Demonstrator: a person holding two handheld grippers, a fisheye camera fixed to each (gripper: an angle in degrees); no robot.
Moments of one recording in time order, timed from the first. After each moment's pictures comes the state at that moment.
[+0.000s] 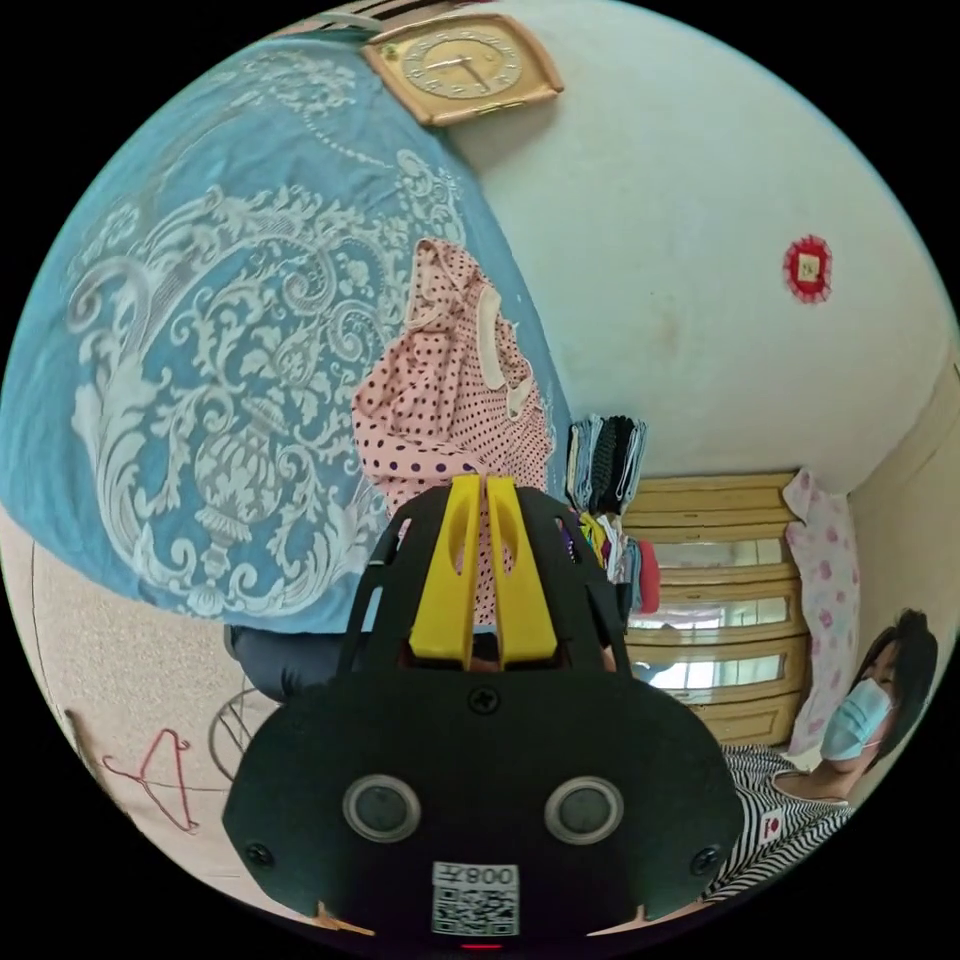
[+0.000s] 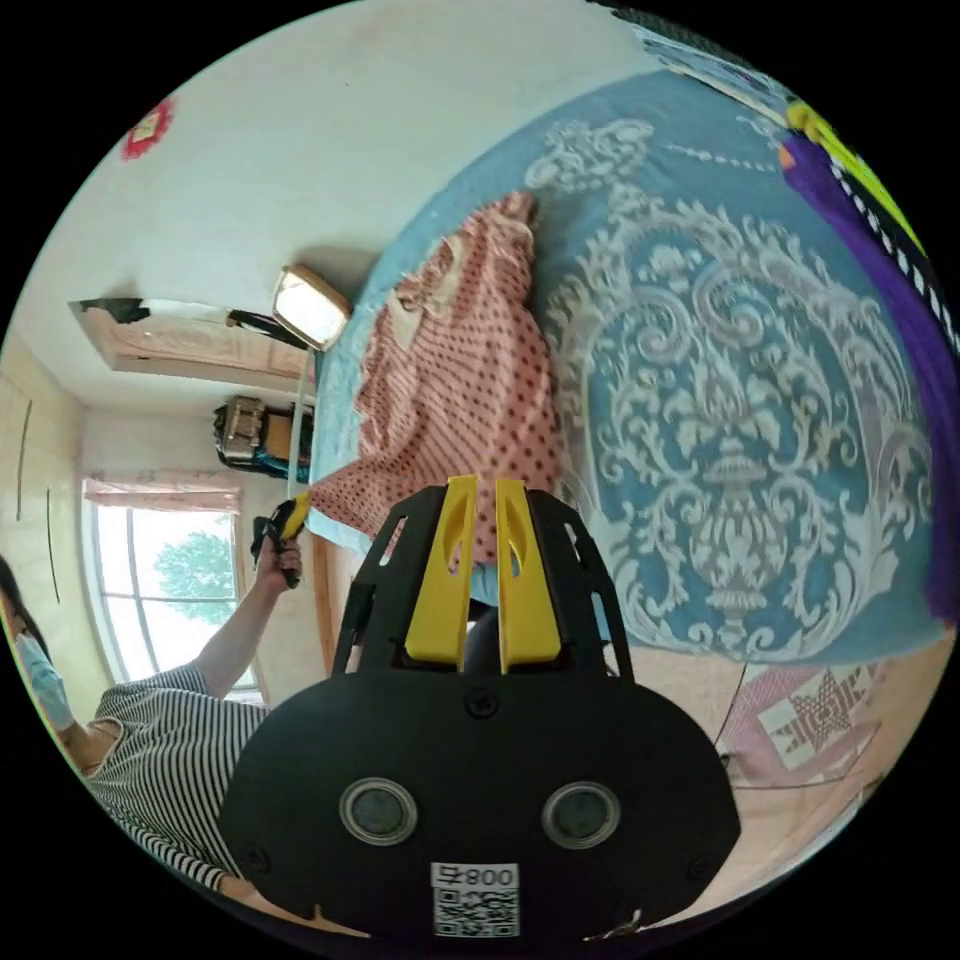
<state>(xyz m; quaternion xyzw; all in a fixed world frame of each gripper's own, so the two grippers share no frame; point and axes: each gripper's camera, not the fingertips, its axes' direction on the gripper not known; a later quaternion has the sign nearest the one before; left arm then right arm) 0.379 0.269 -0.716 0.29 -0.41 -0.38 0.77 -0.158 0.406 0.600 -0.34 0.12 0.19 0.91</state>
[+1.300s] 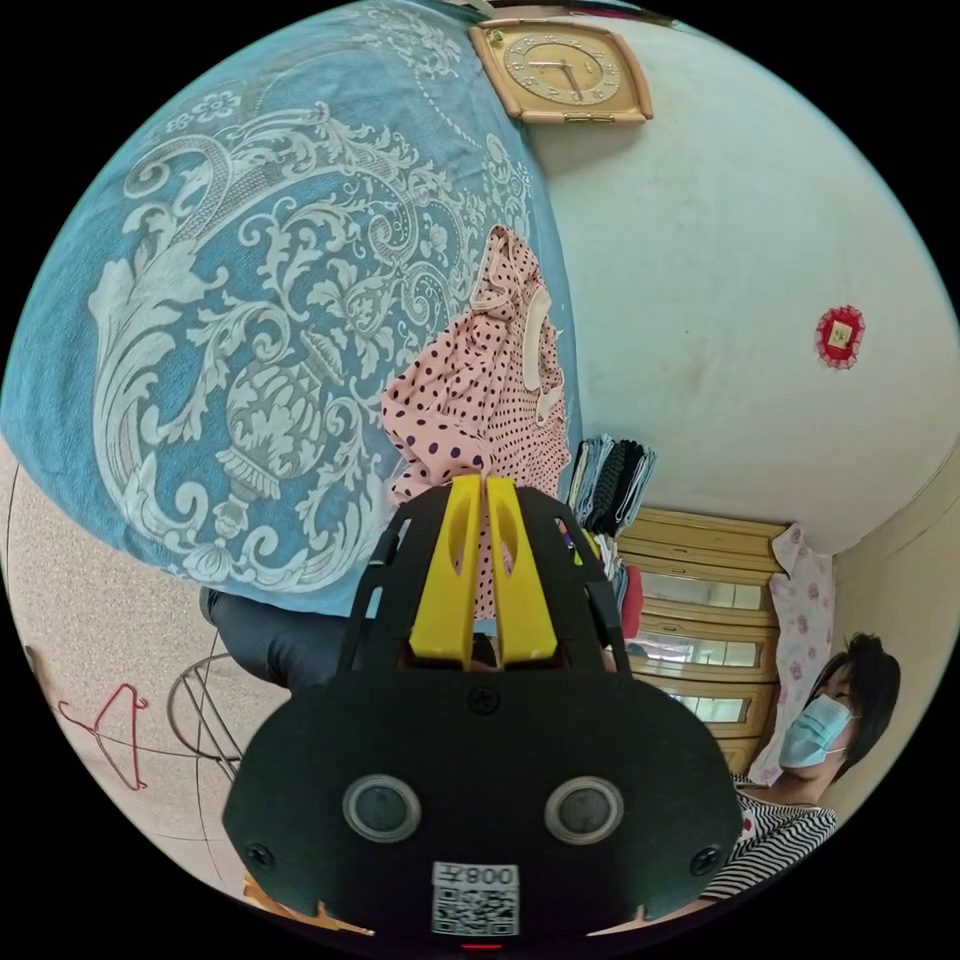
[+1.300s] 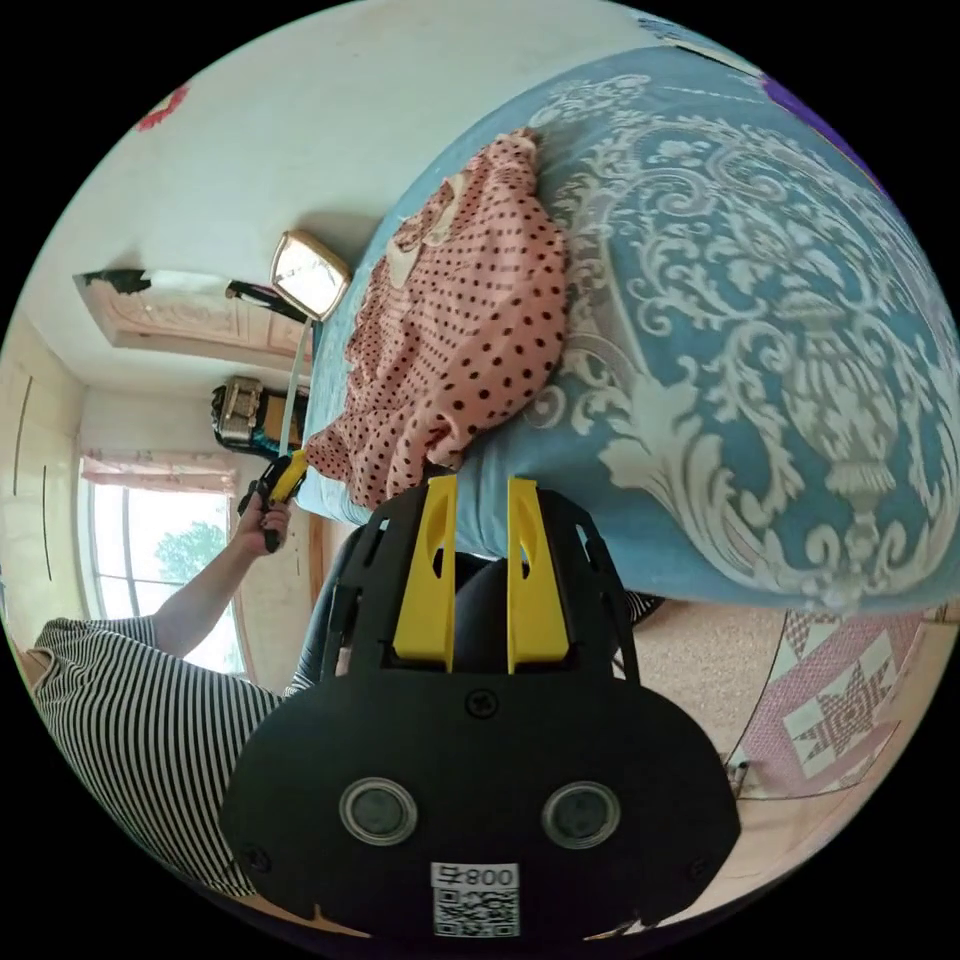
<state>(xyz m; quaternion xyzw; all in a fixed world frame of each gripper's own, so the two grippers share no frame) 0.338 0.395 -0.700 0.31 -0.39 -0.43 0.75 -0.191 0.637 0.629 -0.34 0.10 0.17 0.92</state>
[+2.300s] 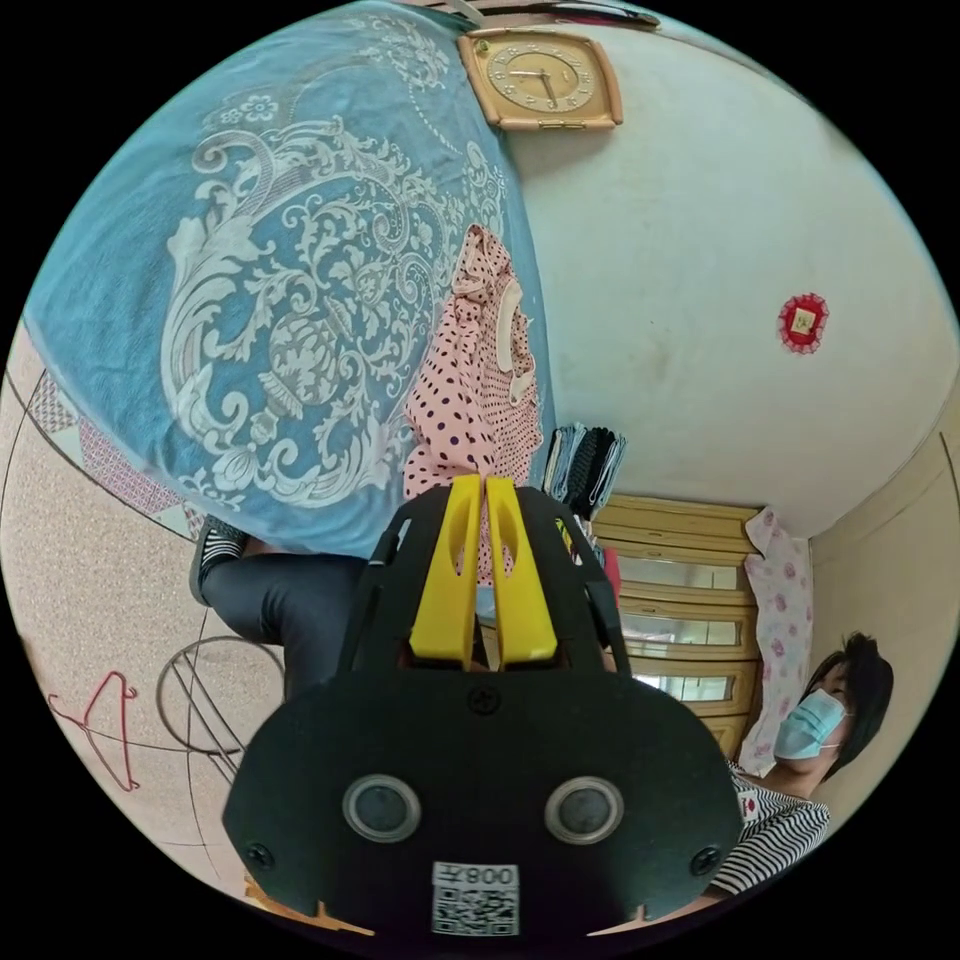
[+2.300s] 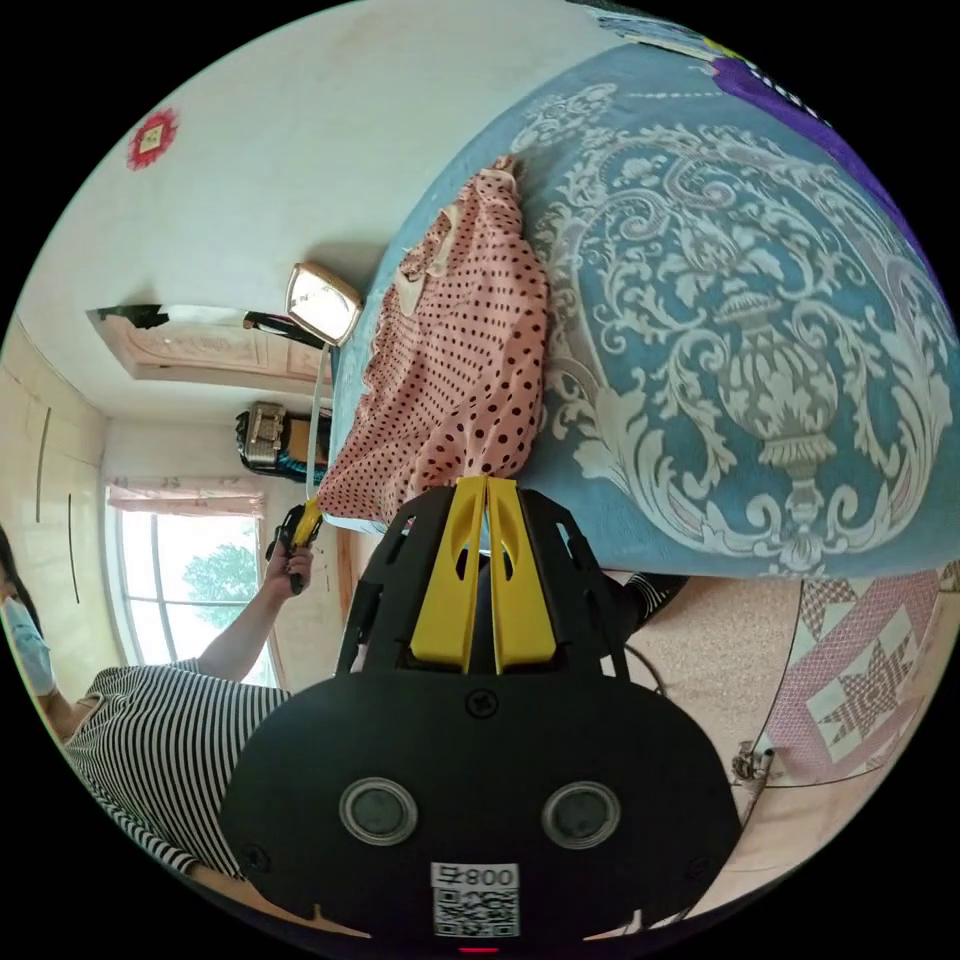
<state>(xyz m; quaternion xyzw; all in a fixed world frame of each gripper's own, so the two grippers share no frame) 0.389 0.441 -0.669 0.34 -0.36 -0.41 0.76 -0.197 0.660 0.560 -0.31 0.08 0.22 0.92</state>
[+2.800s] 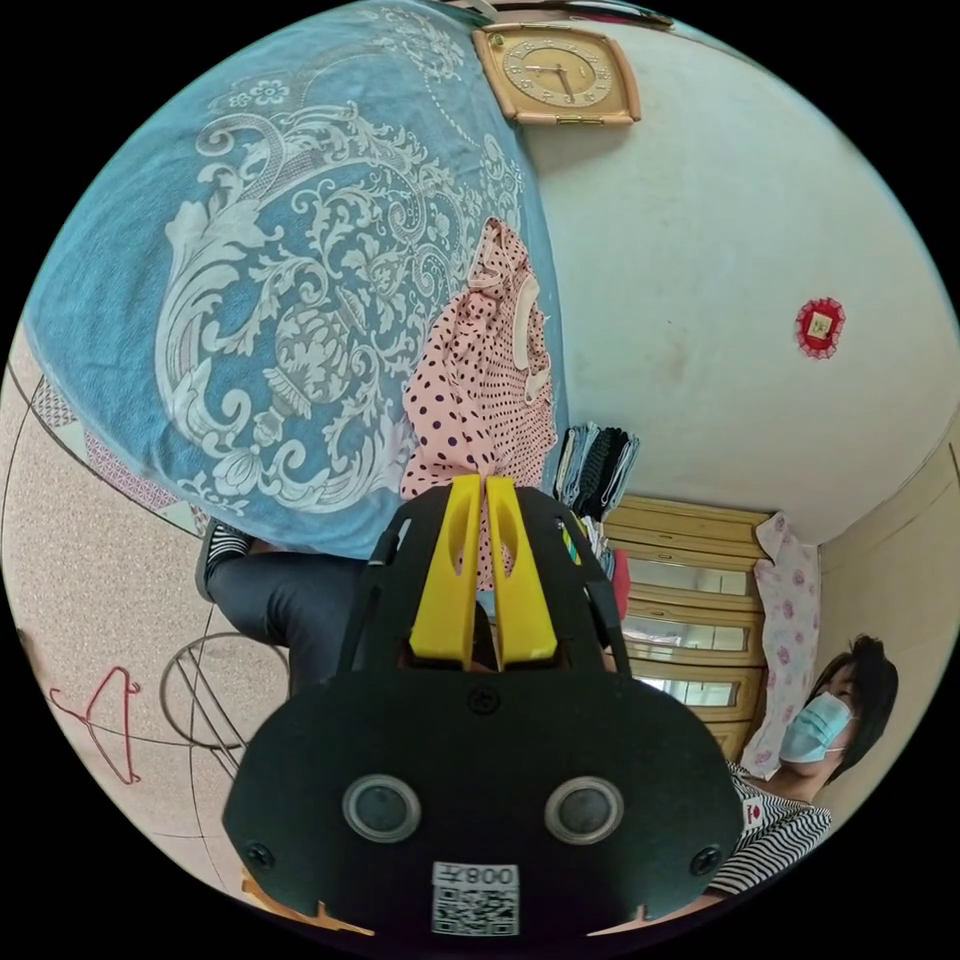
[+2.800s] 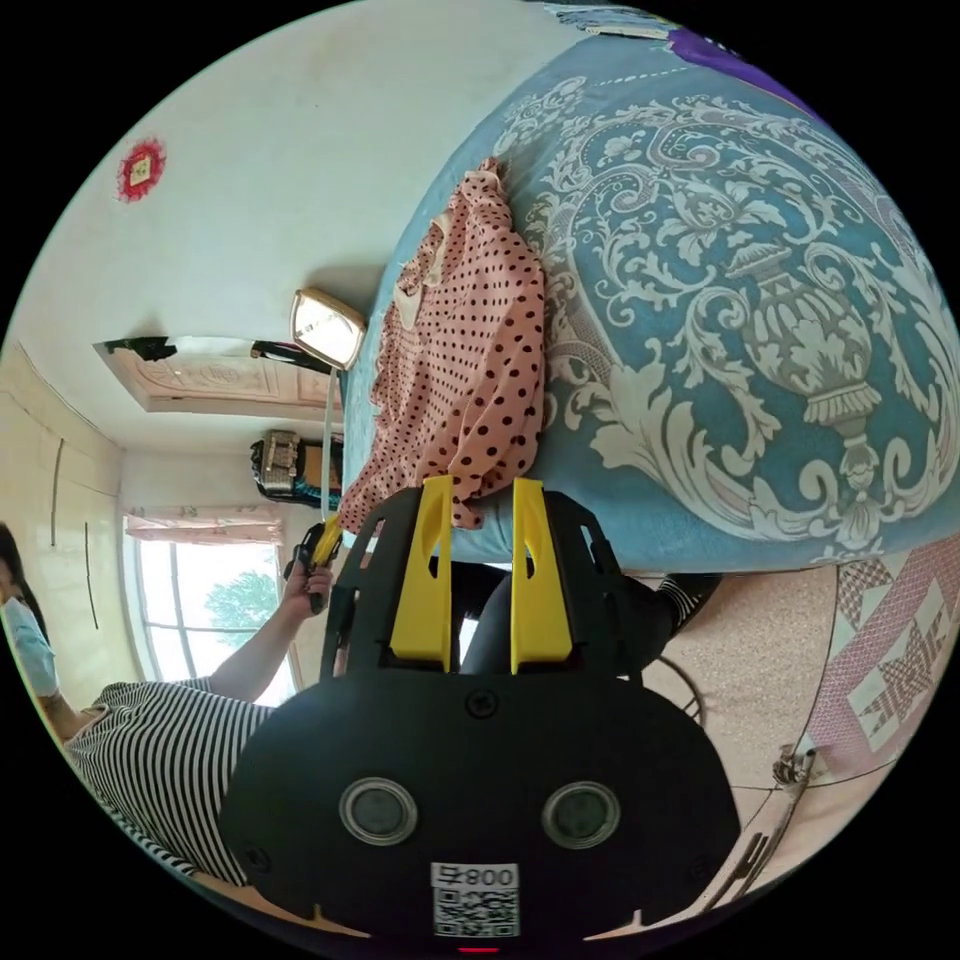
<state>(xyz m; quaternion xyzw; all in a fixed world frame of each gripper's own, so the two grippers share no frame) 0.384 0.437 -0.667 0.32 -0.37 -0.43 0.76 -0.198 0.666 0.545 -0.27 0.06 0.25 0.93</state>
